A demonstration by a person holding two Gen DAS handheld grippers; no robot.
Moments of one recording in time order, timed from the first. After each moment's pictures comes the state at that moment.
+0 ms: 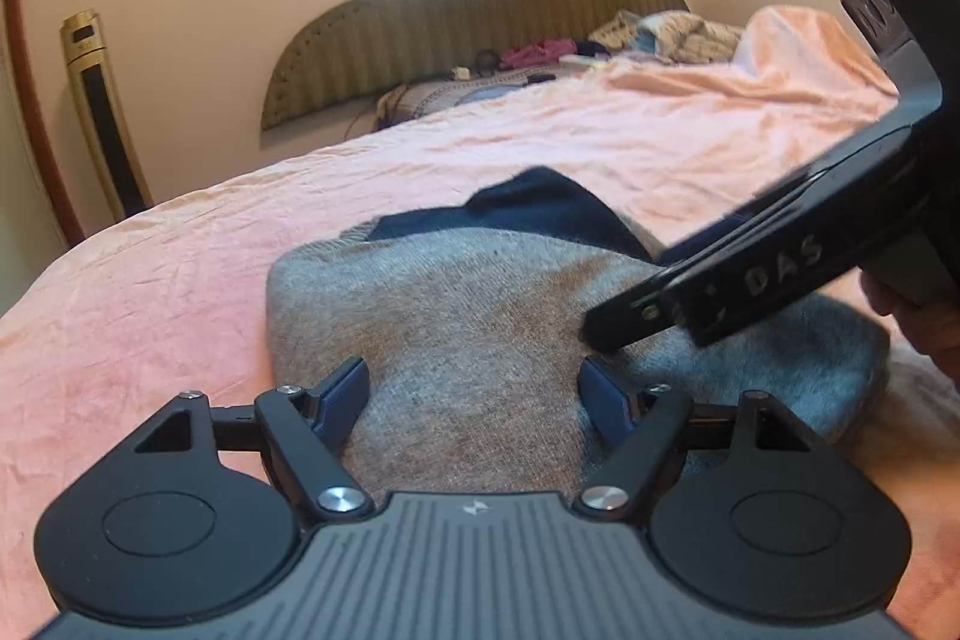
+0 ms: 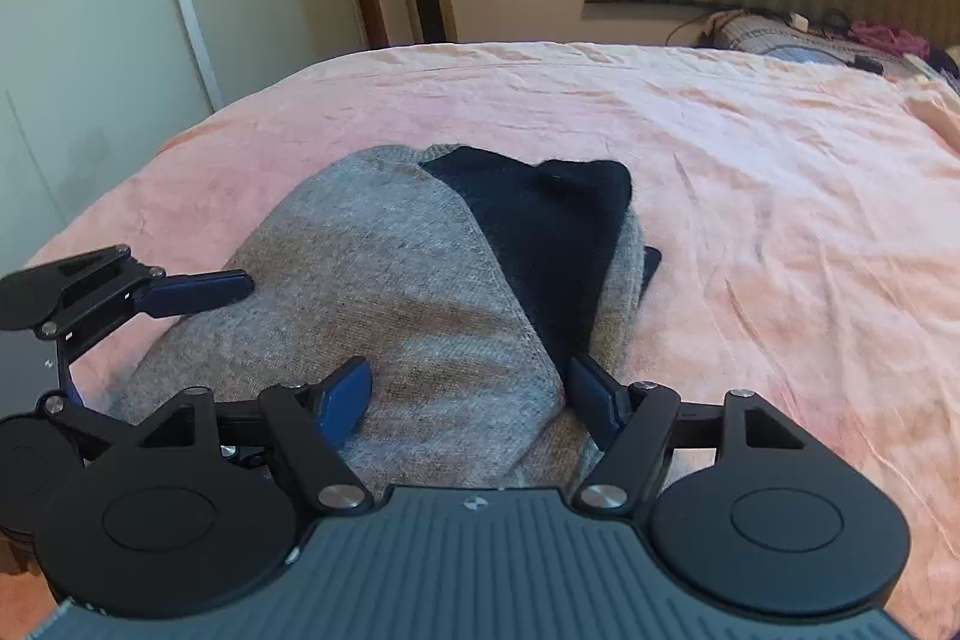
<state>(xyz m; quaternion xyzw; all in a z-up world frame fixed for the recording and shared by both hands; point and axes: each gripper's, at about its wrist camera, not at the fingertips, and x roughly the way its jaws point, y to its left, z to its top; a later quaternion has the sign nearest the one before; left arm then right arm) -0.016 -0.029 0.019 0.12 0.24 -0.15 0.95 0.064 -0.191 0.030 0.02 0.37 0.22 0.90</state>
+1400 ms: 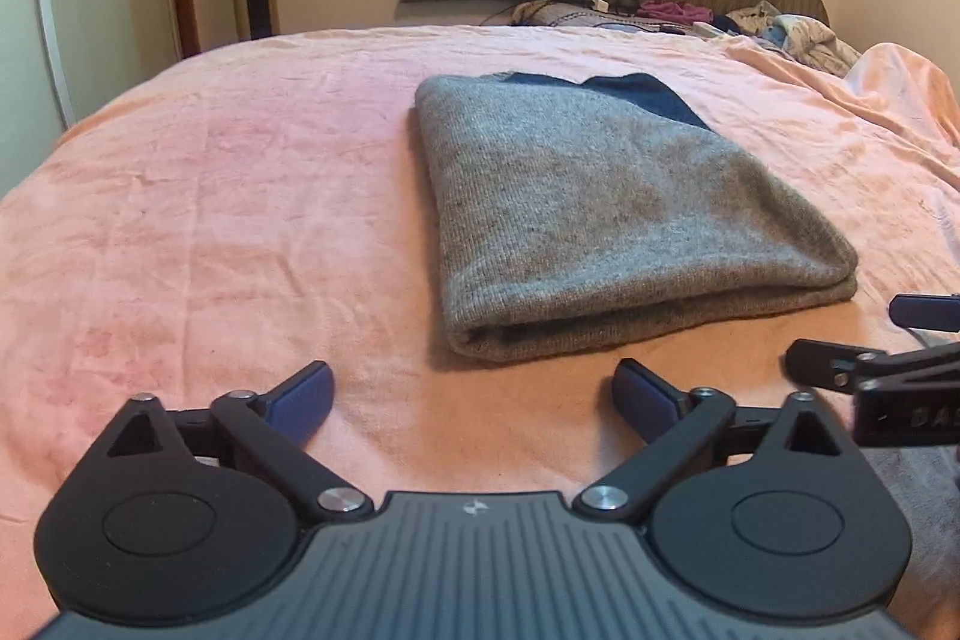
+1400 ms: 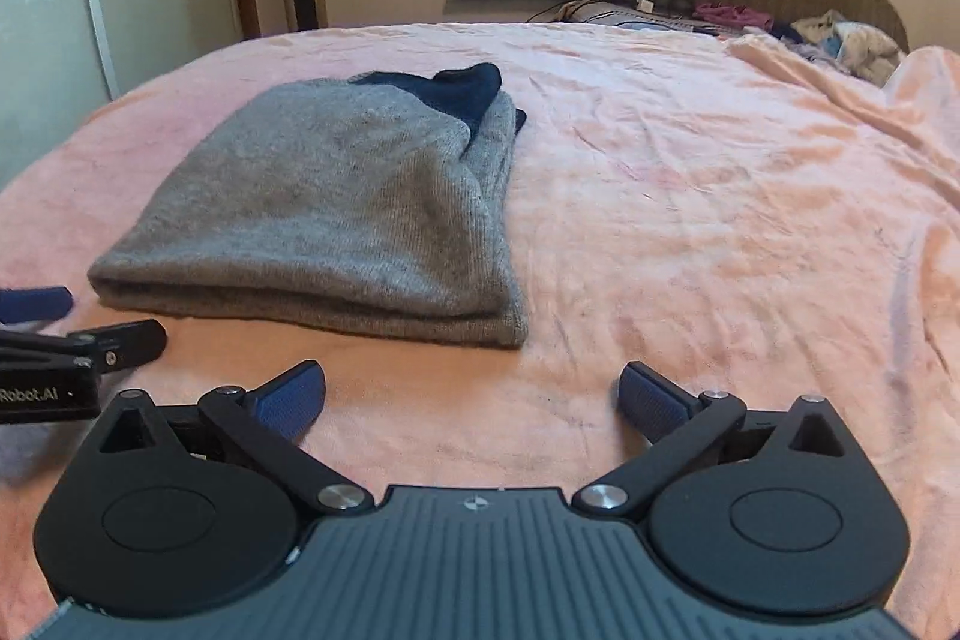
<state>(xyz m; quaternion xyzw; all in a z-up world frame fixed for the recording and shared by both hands) -0.102 0.008 0.005 0.01 0.35 -0.04 0.94 -0.085 -0.179 0.003 -0.02 0.34 0.06 0.94</state>
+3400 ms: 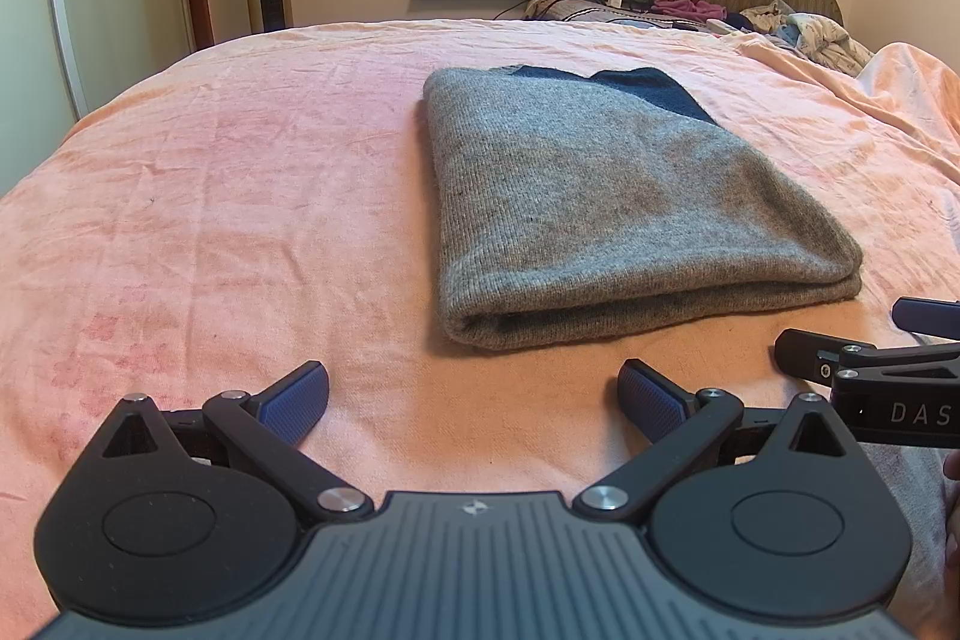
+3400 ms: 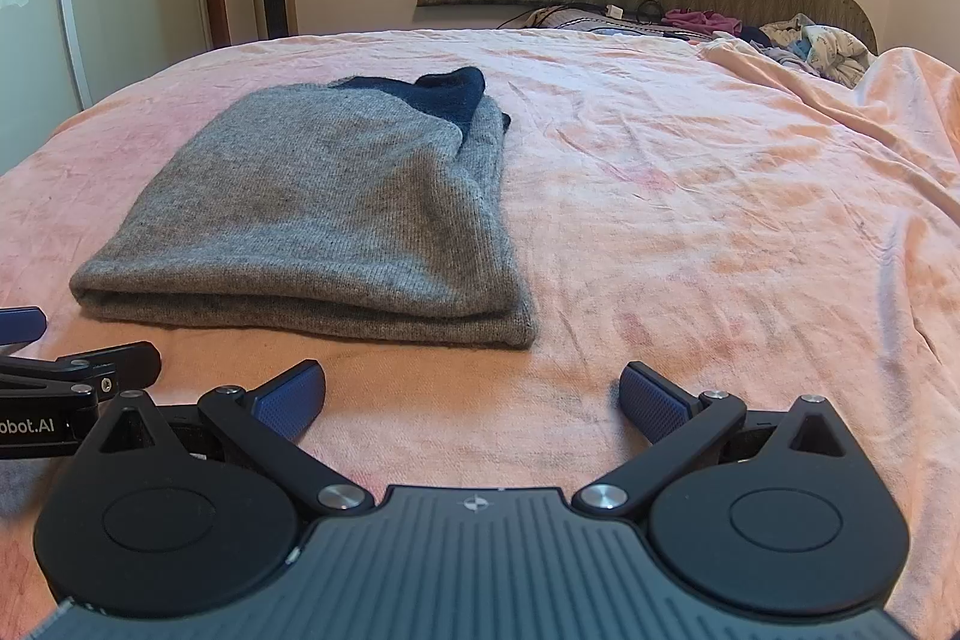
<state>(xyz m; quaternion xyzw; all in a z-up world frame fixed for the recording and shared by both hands) -0.105 0.002 0.005 0.01 0.35 -0.02 0.94 -0.084 -0.176 0.003 -0.01 0.33 0.05 0.94</state>
